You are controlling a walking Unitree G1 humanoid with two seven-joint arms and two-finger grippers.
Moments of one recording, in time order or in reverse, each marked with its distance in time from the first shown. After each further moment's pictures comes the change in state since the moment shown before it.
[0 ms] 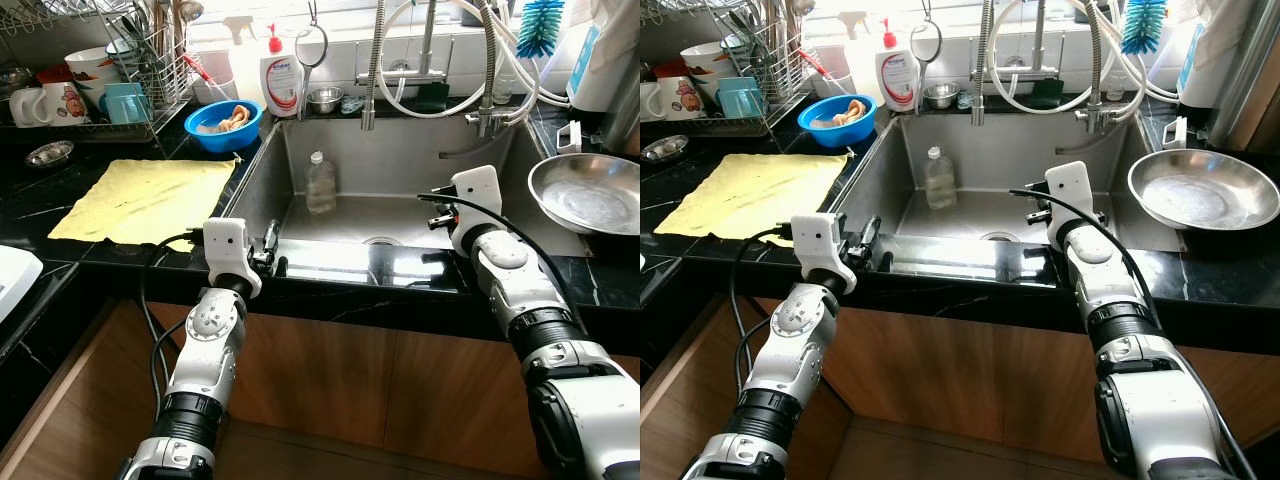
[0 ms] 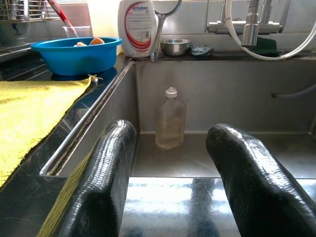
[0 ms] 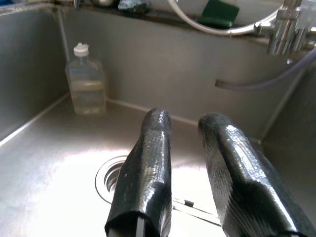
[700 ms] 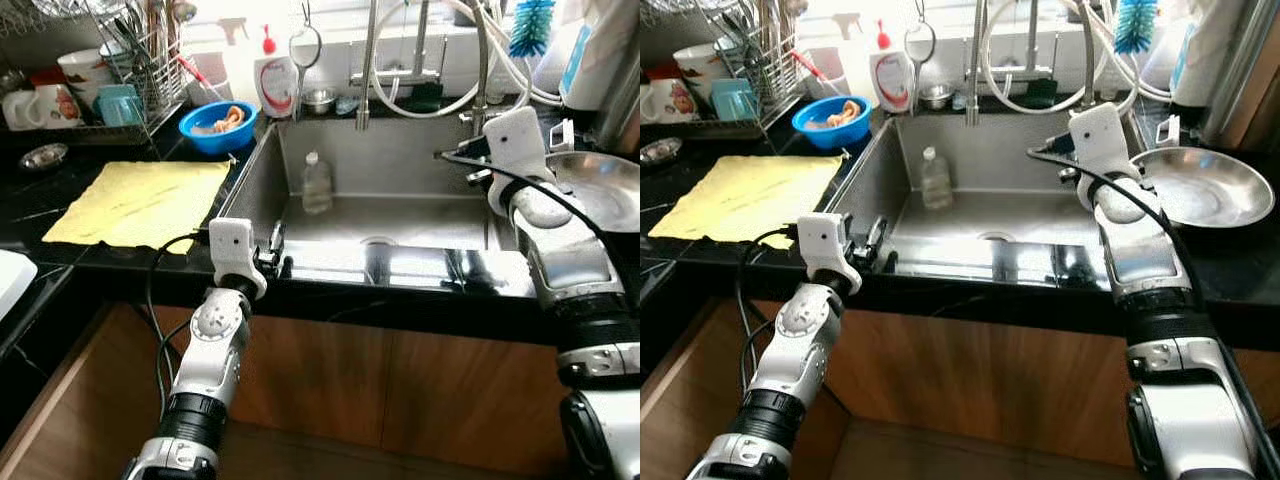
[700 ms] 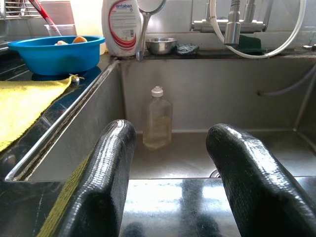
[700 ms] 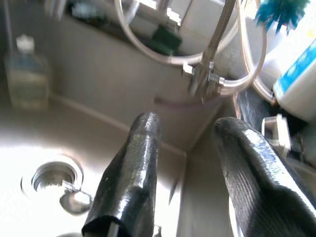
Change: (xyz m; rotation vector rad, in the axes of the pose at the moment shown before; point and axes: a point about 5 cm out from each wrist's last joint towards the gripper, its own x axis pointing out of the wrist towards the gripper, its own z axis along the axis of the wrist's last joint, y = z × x) left arm 0.000 -0.007 -0.001 -0.008 0.004 -0.030; right arm -0.022 -0.036 0.056 -0.239 0.065 -0.135
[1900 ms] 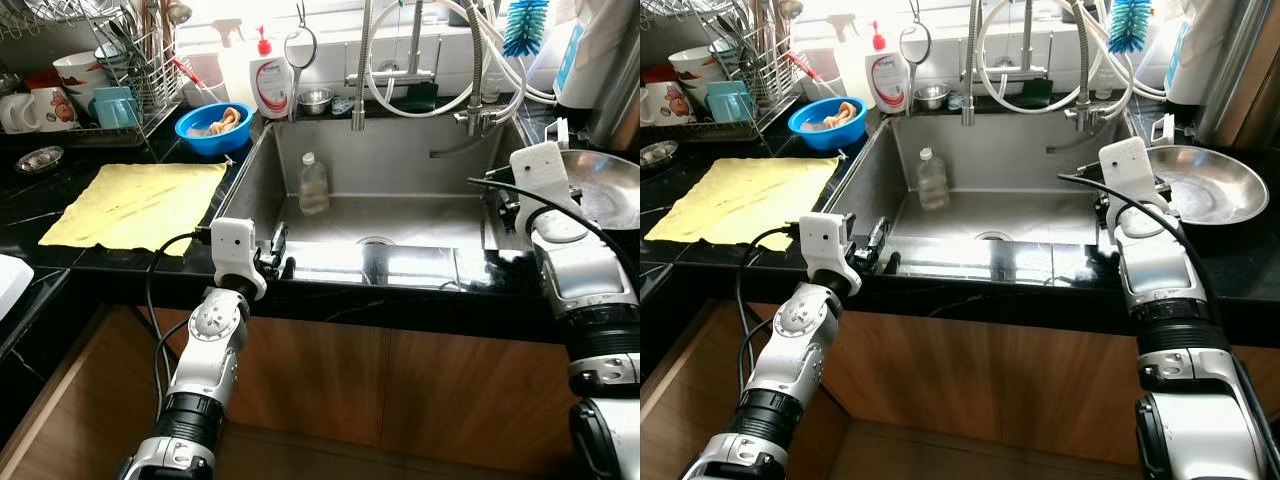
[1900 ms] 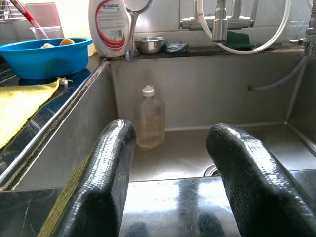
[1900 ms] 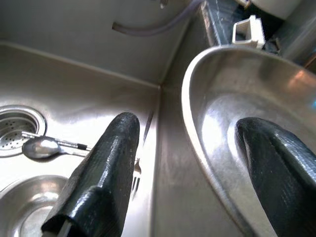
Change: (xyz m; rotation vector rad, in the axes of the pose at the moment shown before) left arm 0.000 0.002 0.000 0.021 0.011 -0.036; right arm 0.000 -0.014 -0.042 0.065 0.240 -0.125
